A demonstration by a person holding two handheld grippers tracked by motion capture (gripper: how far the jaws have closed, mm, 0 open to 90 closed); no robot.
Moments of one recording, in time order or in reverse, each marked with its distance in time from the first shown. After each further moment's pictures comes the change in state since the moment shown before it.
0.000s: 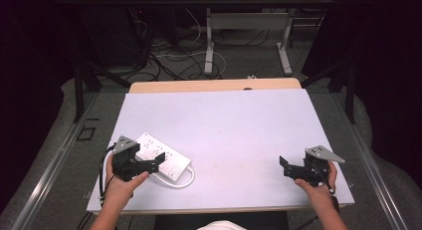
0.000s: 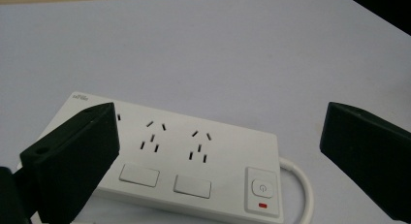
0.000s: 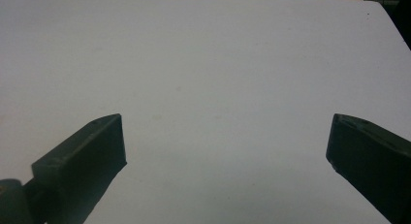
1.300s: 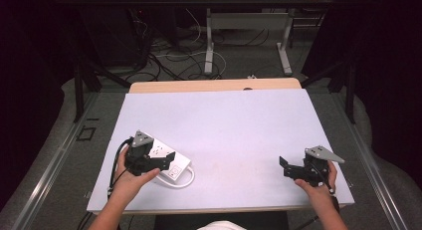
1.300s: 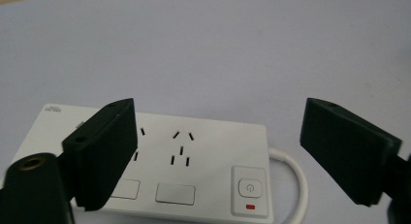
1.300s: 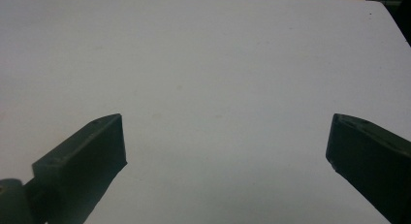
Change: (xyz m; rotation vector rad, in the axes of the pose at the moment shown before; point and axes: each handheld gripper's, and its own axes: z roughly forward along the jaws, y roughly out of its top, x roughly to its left) left arm -0.020 0.016 0.018 0.129 0.007 0.132; right arm 0.000 -0.001 0.001 -0.003 0.005 -0.006
